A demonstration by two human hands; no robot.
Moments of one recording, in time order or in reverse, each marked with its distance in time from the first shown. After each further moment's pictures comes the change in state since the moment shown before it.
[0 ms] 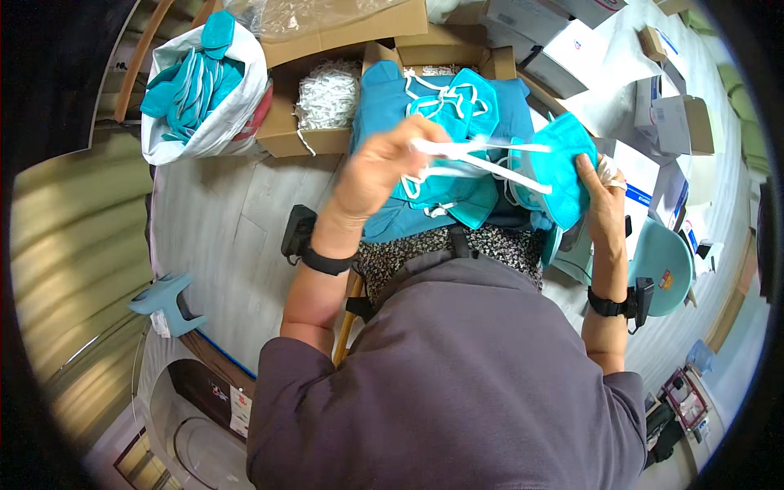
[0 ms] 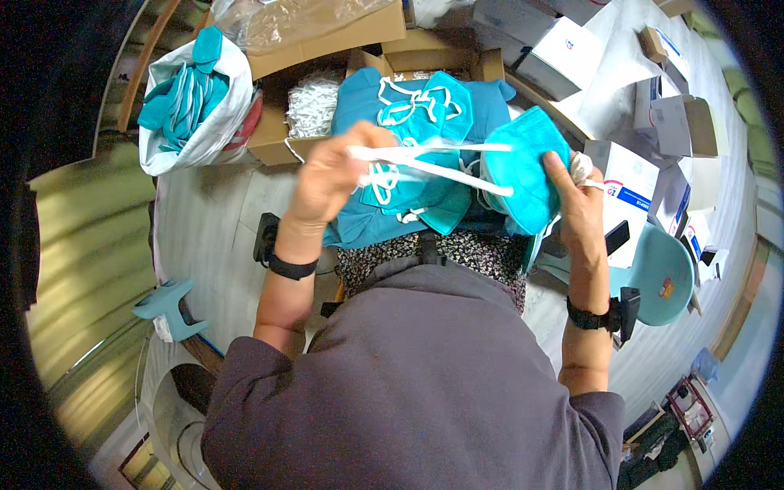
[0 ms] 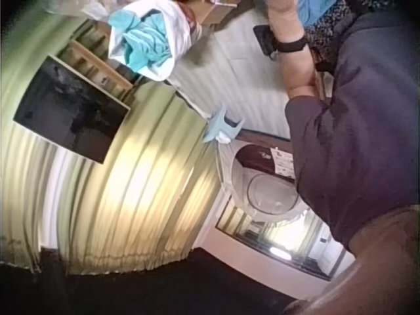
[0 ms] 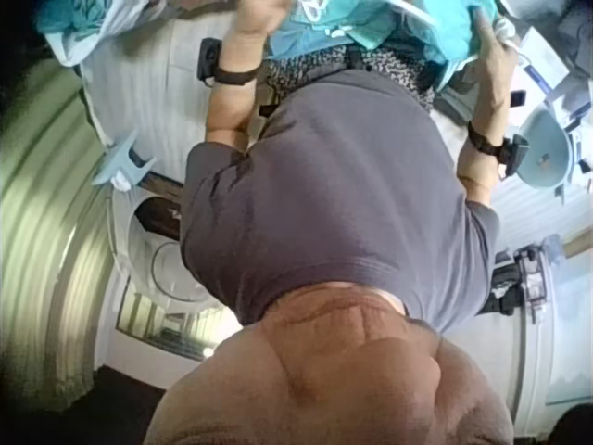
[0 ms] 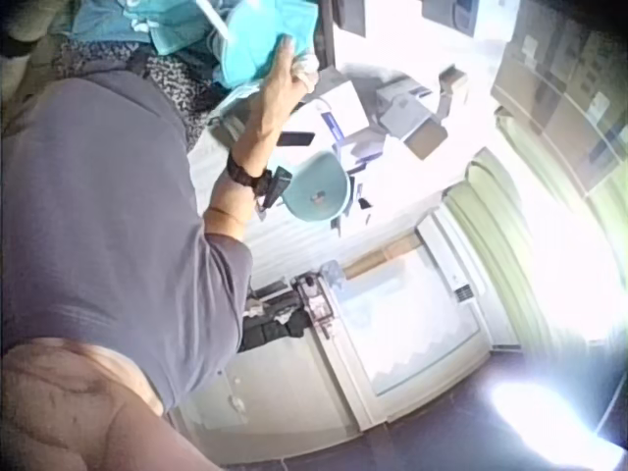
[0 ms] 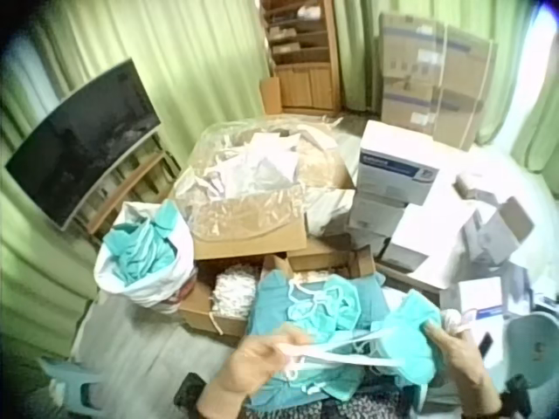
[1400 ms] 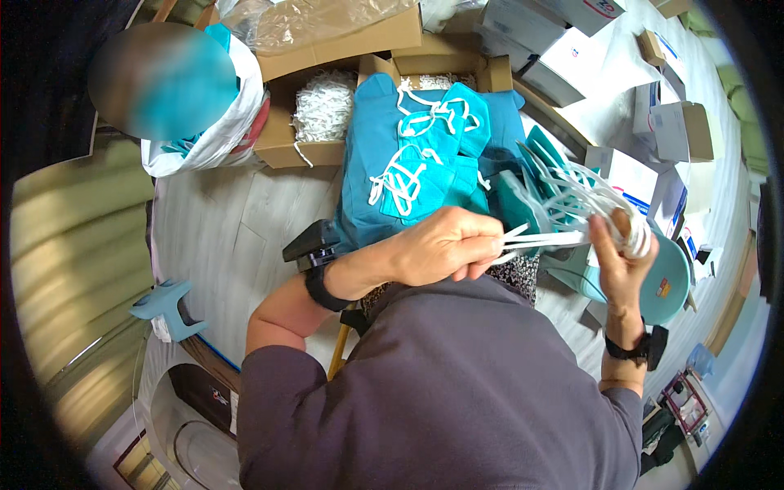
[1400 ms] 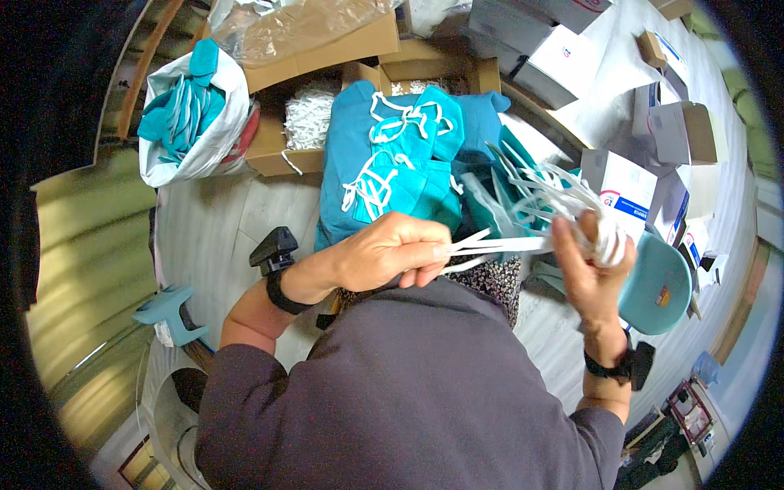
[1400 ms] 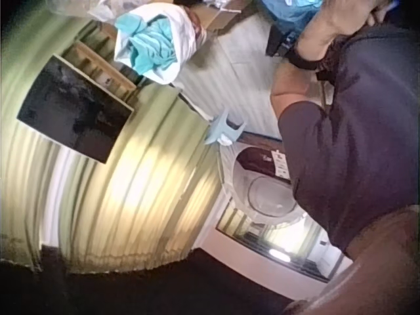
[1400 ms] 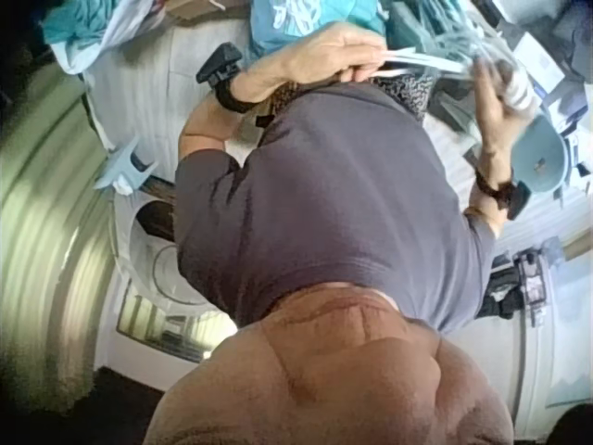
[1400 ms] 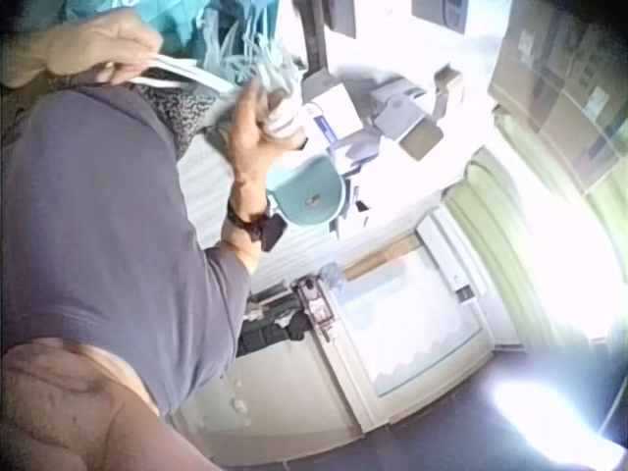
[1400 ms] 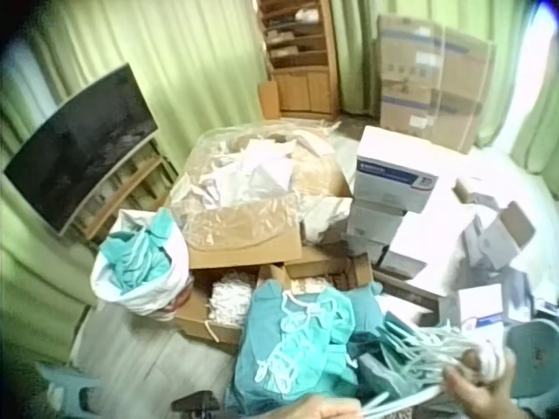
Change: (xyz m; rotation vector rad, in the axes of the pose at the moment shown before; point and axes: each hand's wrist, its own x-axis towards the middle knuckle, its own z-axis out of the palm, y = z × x) left_hand 0.015 0.013 0.076 0.160 -0.309 -0.643; right_hand -0.050 -0.065 -0.015 -0.609 0.074 -0.407
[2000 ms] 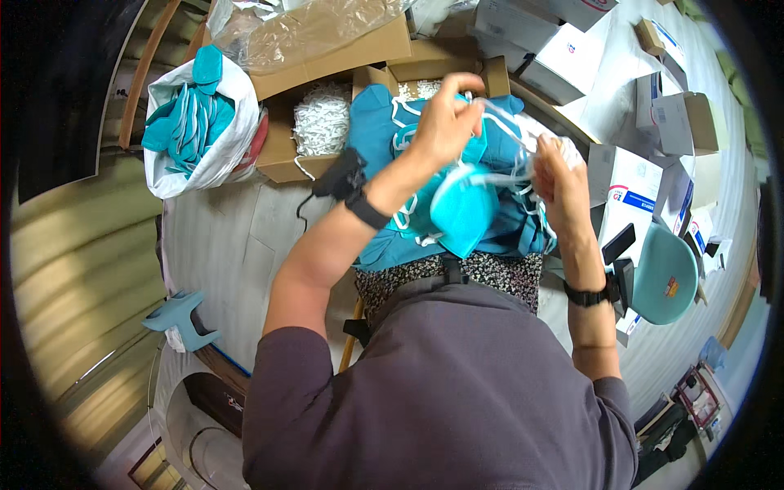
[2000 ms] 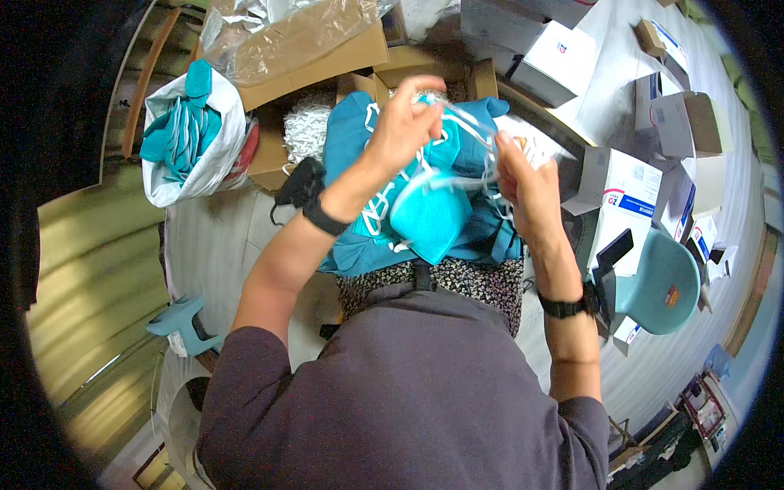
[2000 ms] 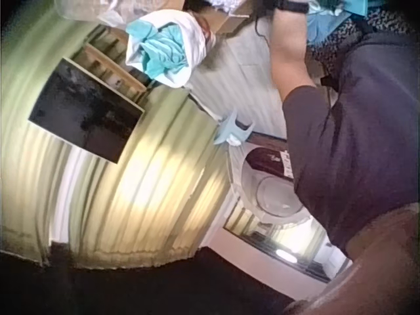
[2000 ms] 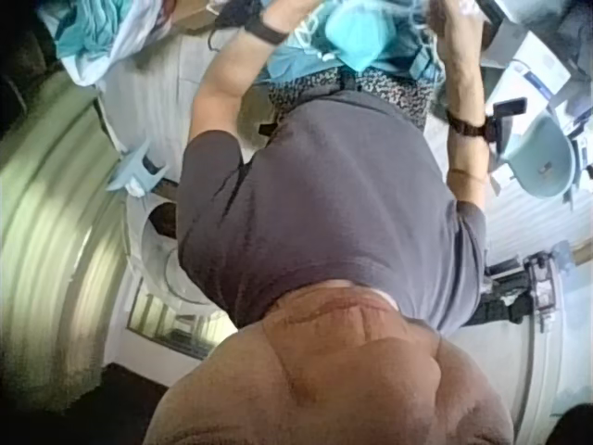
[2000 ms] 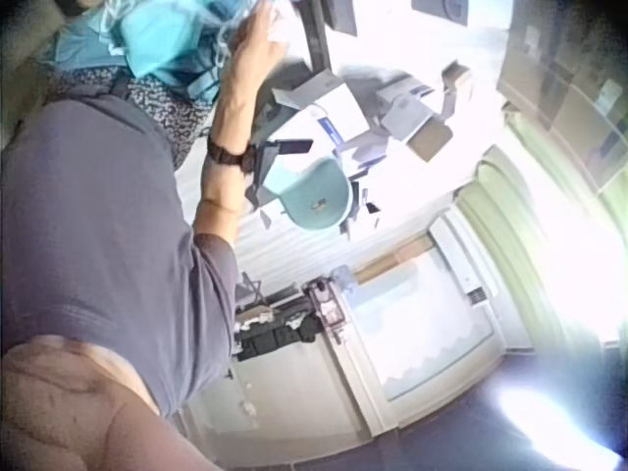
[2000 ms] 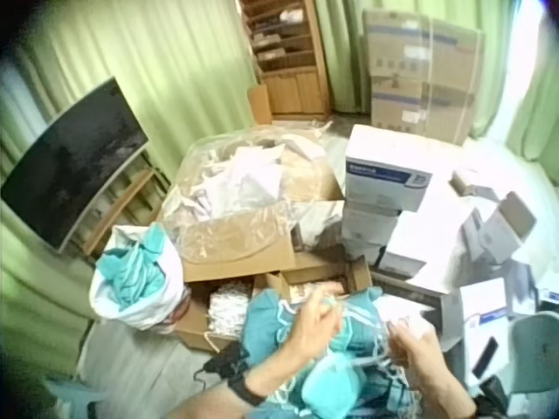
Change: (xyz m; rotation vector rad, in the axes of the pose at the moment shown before) left_hand 0.129 -0.026 -0.099 0.189 0.660 0.315; right_hand 0.067 0.039 0.095 1.000 -0.102 0.561
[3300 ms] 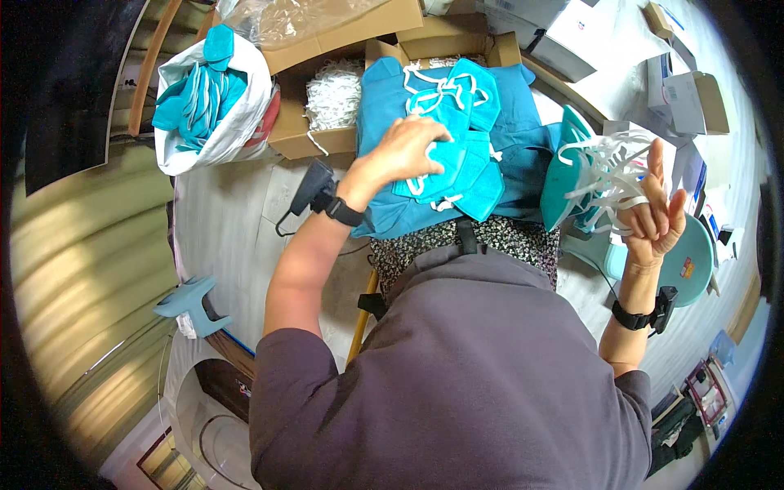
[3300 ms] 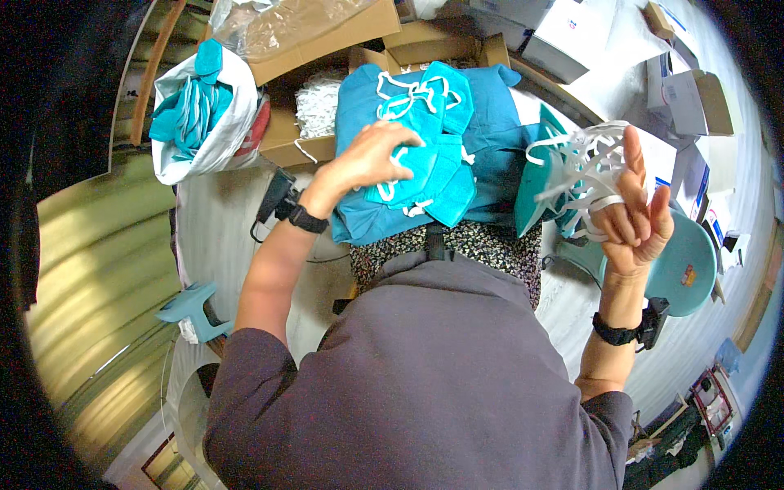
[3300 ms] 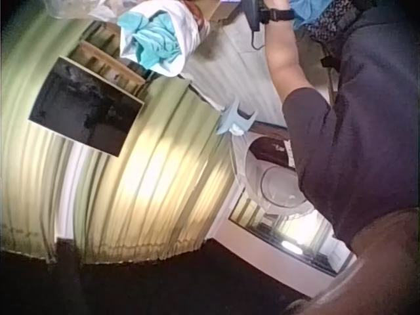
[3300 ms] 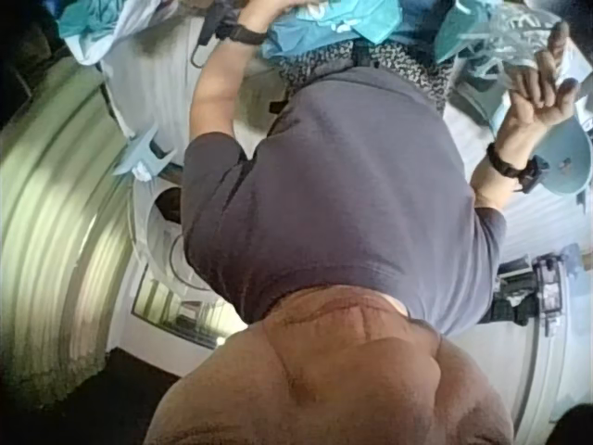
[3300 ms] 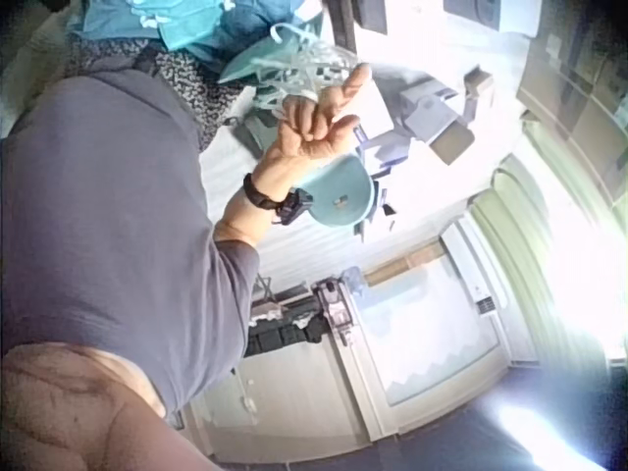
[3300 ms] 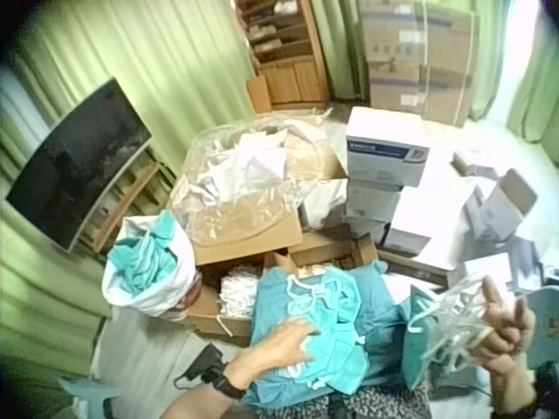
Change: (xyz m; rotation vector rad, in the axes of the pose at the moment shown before) left_hand -0.087 -0.050 -0.066 0.929 -0.363 0.204; right_hand -0.084 -0.034 -0.089 0.826 -0.471 -0.074
